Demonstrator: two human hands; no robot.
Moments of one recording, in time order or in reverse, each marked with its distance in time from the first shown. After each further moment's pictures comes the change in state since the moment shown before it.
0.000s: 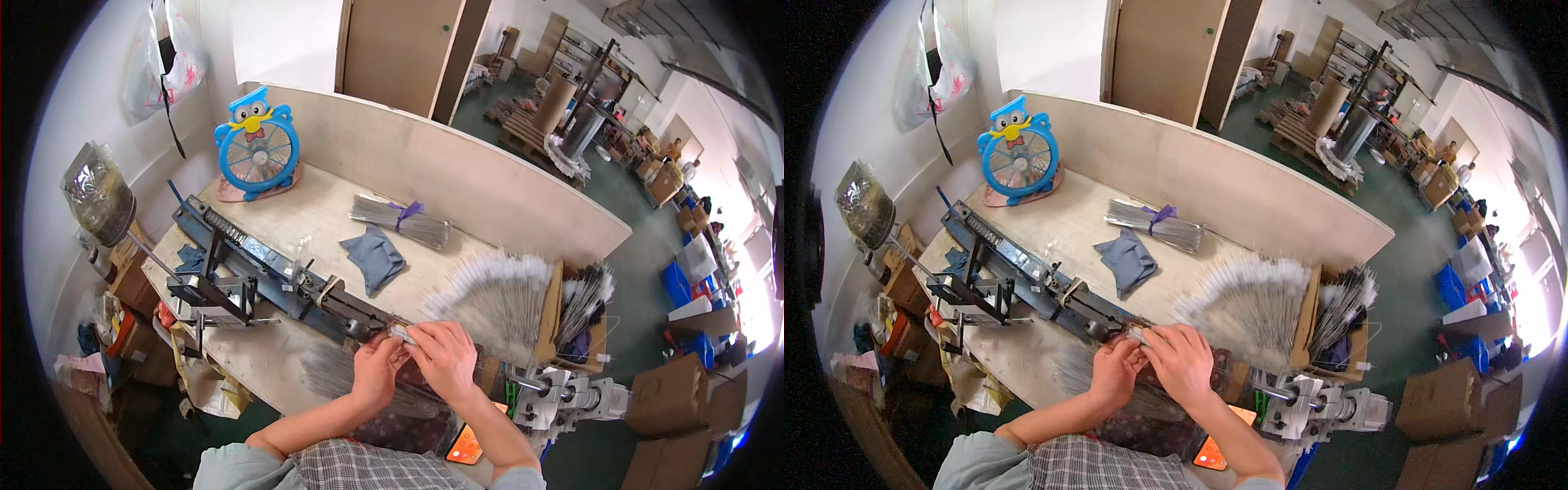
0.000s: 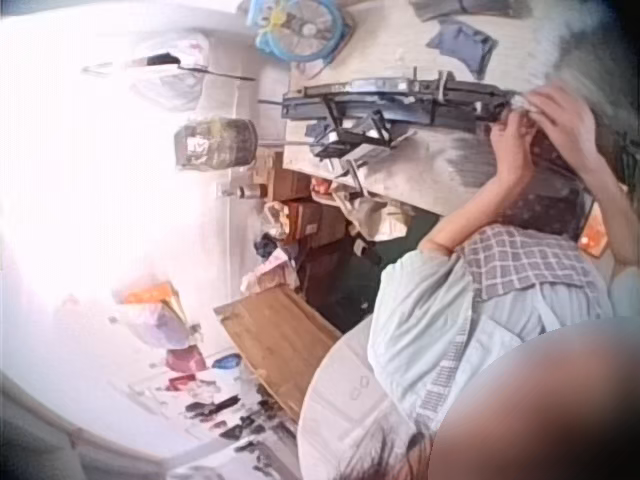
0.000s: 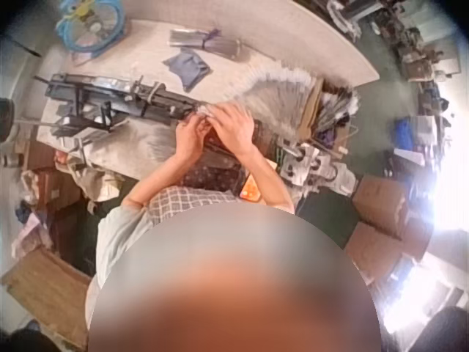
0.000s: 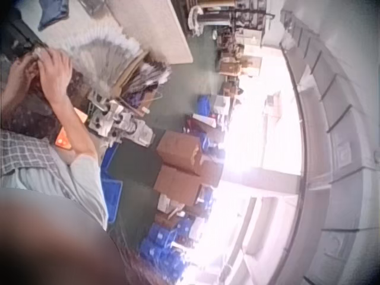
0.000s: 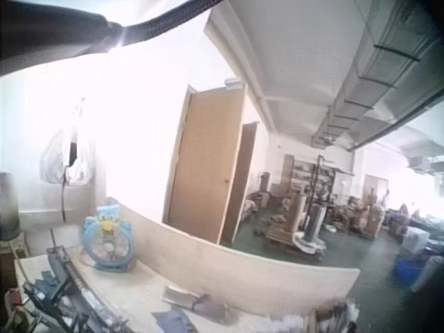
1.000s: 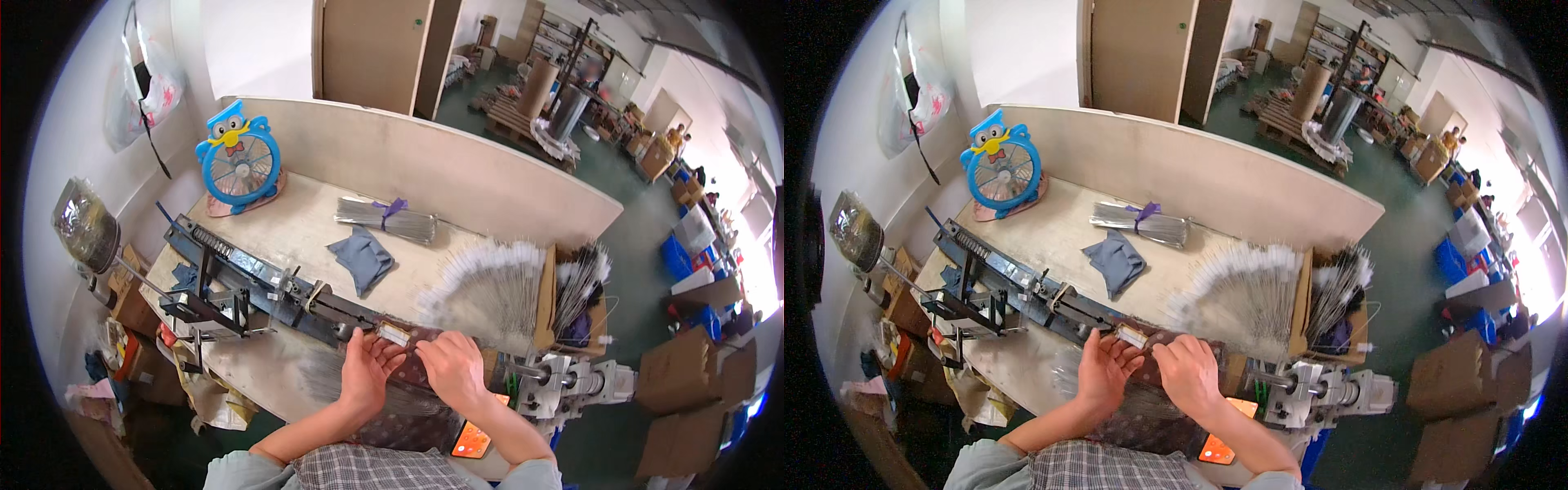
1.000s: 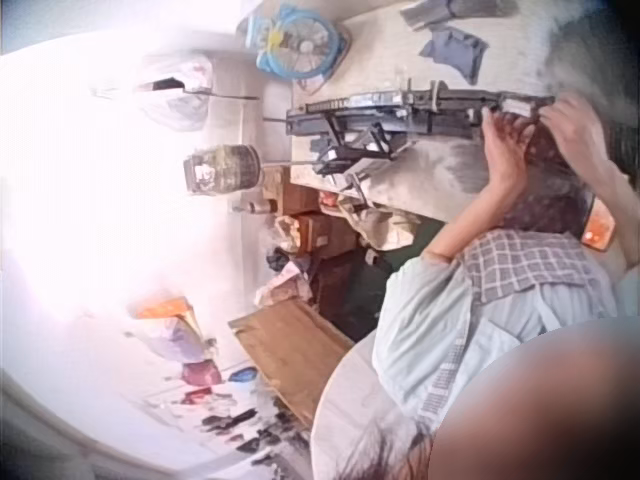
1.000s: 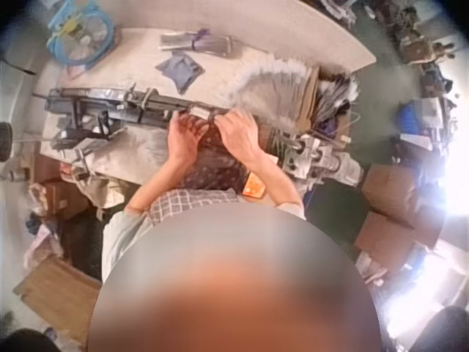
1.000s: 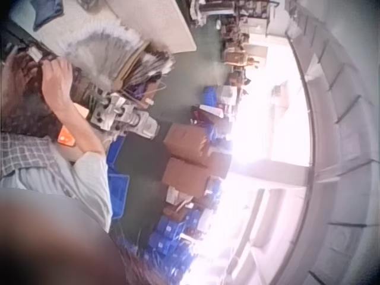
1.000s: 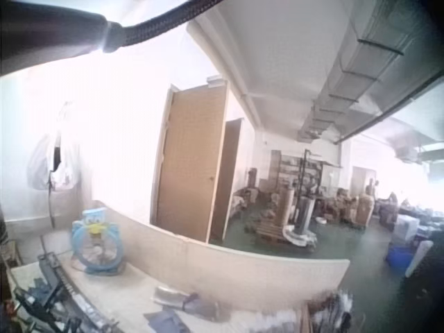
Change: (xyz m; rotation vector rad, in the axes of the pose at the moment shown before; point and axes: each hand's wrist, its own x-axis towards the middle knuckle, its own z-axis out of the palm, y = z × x) left_hand -0.013 0.010 0.001 0.047 -0.016 -0.113; right_hand -0.024 0.002 -0.027 -0.086 -0.142 0.026
